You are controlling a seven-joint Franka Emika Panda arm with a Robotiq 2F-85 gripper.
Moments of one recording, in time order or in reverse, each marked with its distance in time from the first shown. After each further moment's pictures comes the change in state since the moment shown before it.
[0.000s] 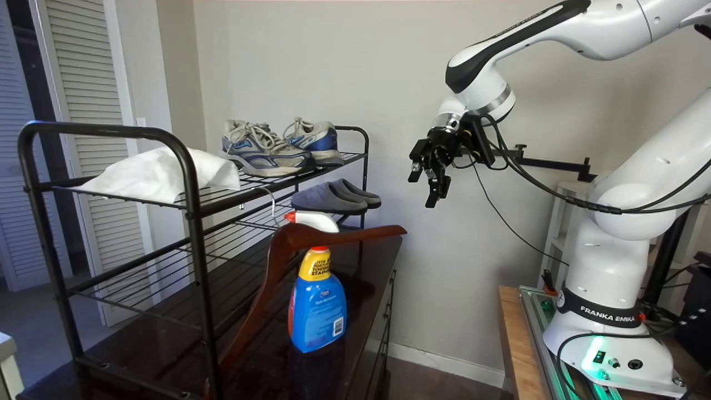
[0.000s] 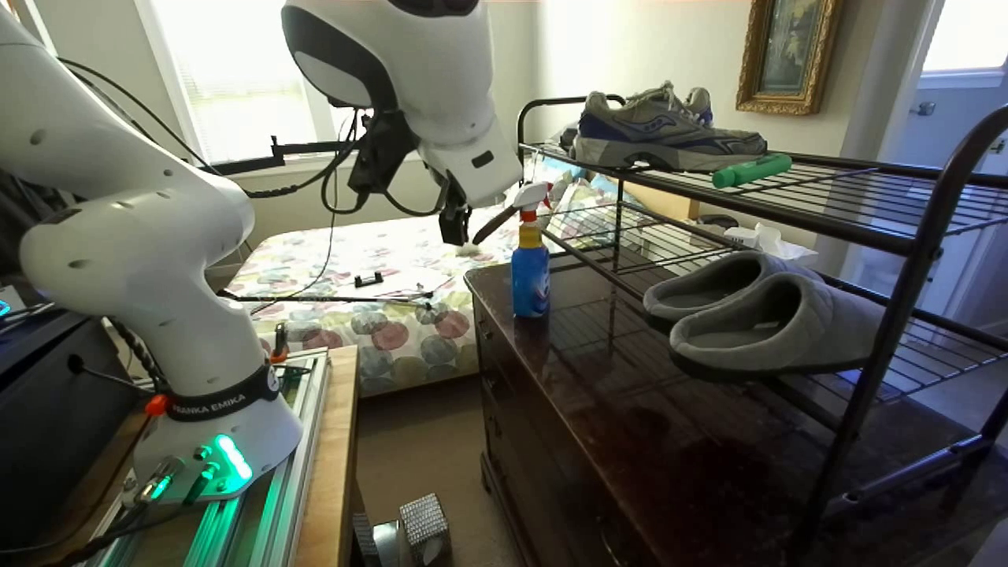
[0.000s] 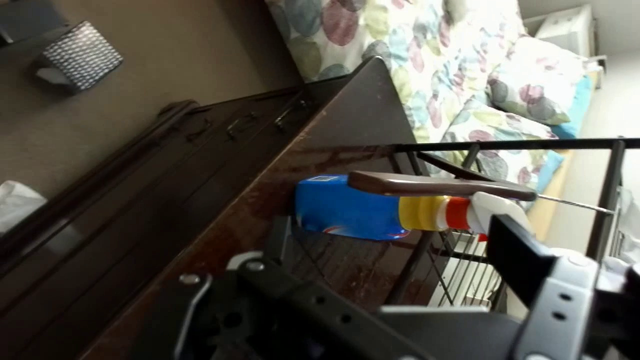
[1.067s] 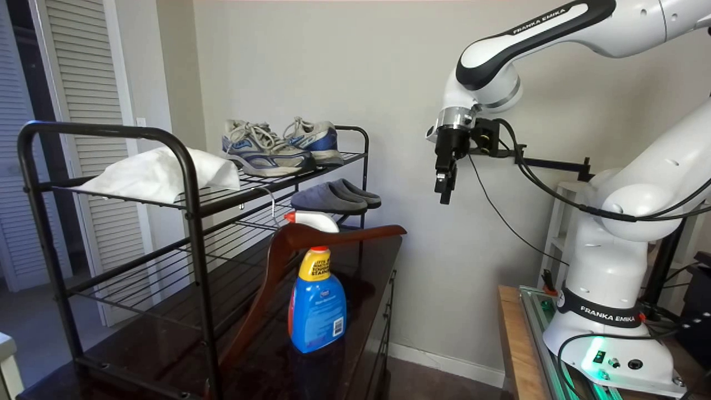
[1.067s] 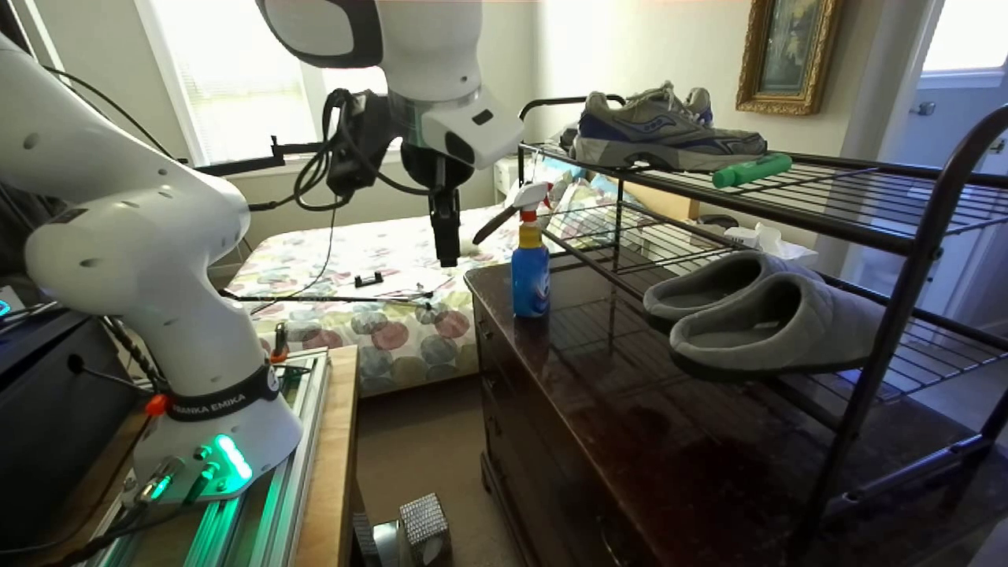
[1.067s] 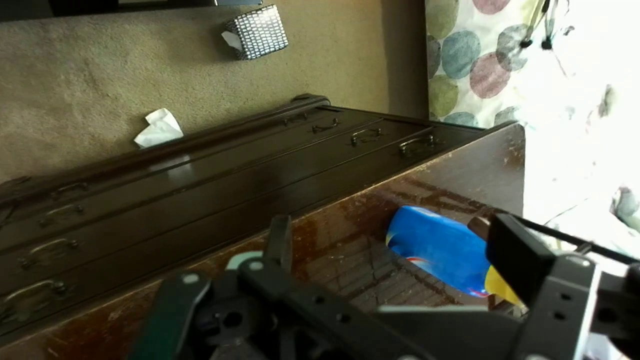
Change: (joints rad) arm 0.077 -0.069 -0.083 0.020 -0.401 -0.003 -0.147
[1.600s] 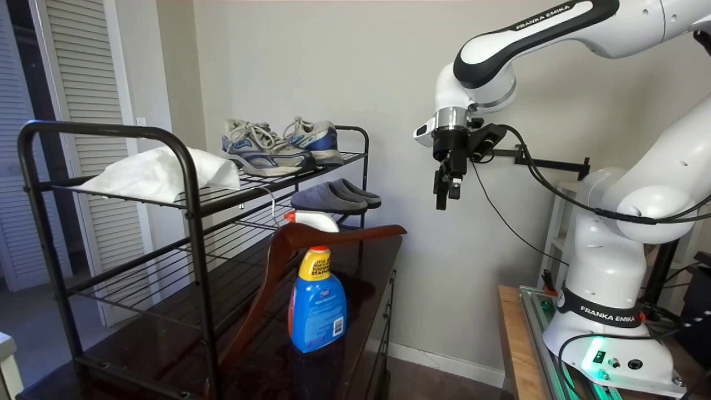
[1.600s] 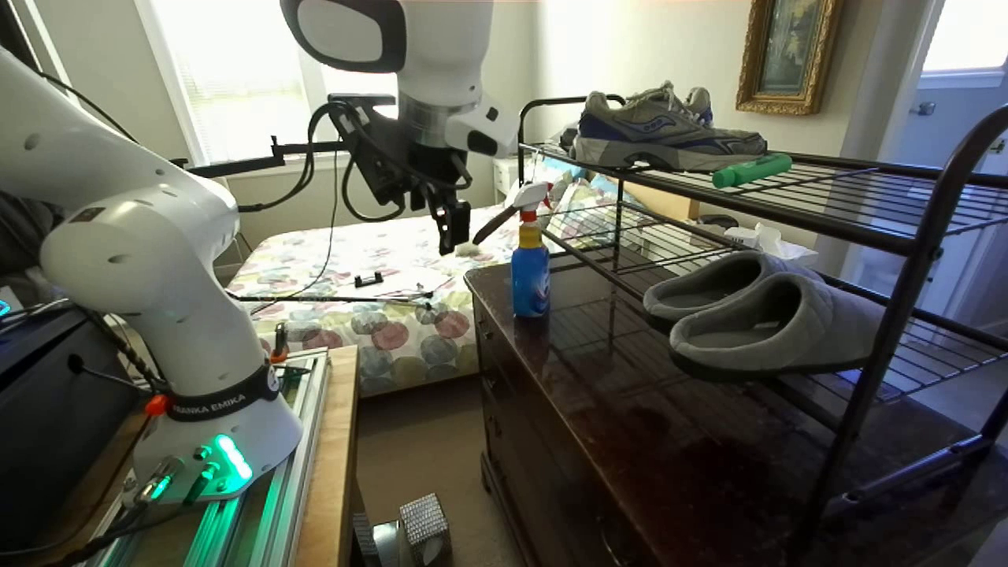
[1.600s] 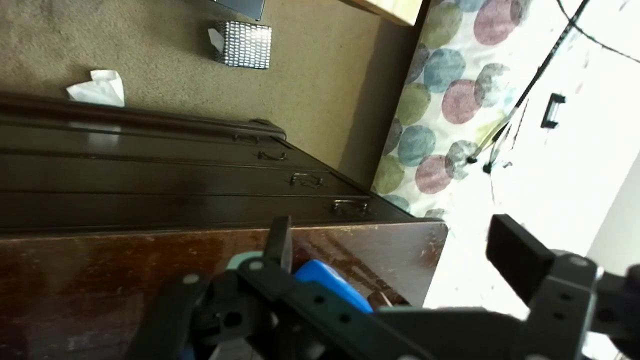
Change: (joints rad) arm 0.163 -0.001 -0.032 -0.001 -0.011 -0.053 -0.282
